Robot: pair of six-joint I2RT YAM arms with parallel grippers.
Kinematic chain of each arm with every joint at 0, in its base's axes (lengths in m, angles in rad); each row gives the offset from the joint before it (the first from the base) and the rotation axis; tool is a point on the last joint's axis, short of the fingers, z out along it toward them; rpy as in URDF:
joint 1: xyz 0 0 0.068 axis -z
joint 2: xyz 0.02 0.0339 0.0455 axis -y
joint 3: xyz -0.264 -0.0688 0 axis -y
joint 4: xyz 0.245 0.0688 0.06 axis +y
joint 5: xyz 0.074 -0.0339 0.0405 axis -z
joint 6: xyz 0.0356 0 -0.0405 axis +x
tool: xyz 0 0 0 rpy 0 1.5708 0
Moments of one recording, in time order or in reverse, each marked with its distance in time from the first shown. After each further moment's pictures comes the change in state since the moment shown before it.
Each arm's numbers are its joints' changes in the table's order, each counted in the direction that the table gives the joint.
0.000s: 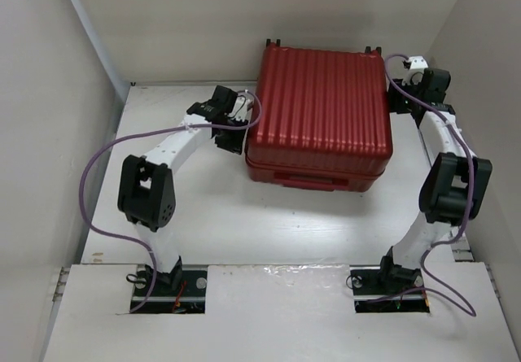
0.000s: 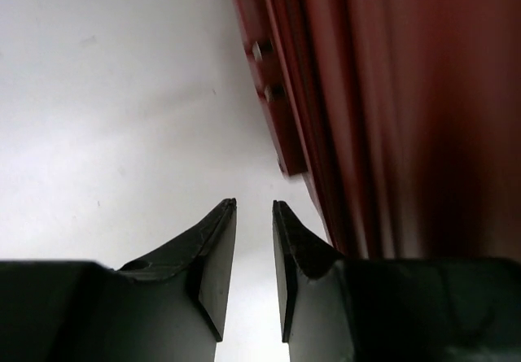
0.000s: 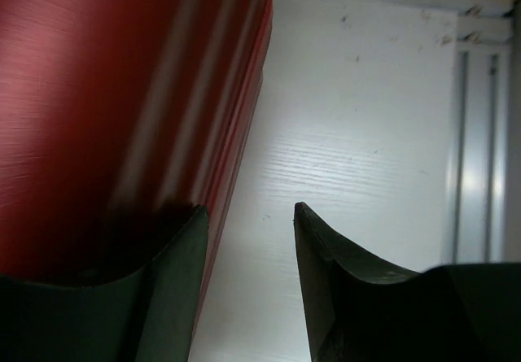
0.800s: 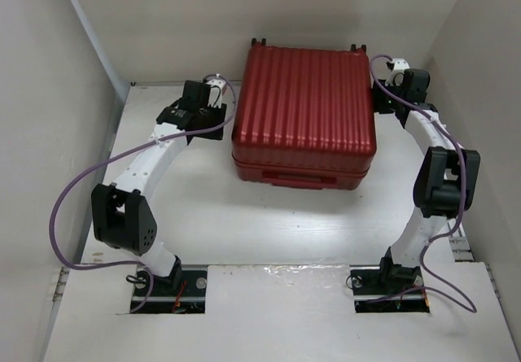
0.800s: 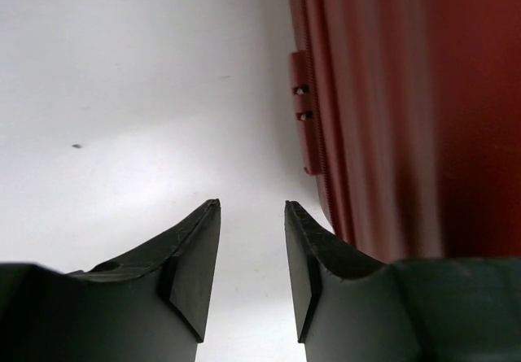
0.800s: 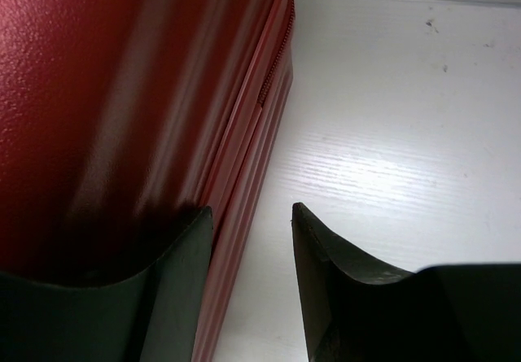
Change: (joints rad) left arm -0.093 0.268 -0.141 -0.129 -0.131 -0.006; right arm -0.082 -0.081 -0.018 -0.086 -0.014 0.128
